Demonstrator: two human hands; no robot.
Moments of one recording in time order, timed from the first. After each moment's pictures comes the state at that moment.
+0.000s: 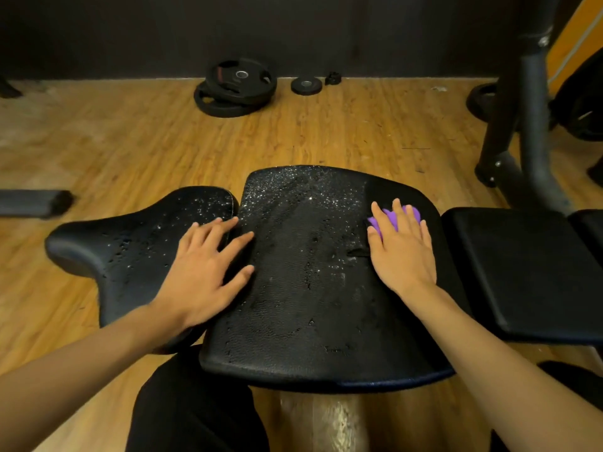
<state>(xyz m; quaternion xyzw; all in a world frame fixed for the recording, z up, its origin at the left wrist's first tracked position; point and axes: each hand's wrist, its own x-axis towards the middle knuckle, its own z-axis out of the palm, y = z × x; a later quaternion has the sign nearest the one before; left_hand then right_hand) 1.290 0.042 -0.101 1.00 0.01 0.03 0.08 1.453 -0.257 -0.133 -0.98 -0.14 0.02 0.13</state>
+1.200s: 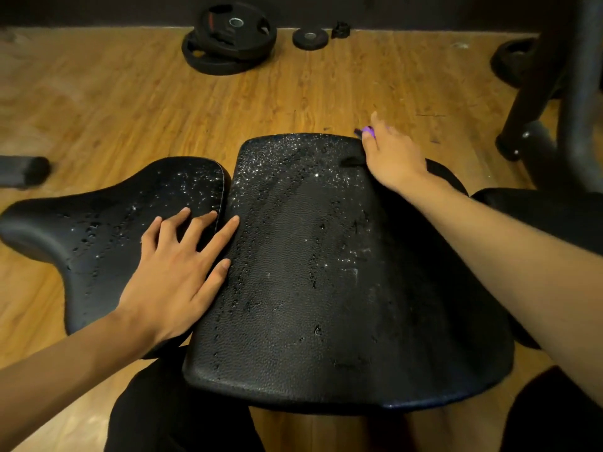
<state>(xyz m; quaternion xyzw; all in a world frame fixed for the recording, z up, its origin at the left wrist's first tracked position) 1.285 0.053 -0.110 1.00 0.03 -0.03 -0.02 1.584 -0.189 -0.112 -0.97 -0.18 0.03 0.18</state>
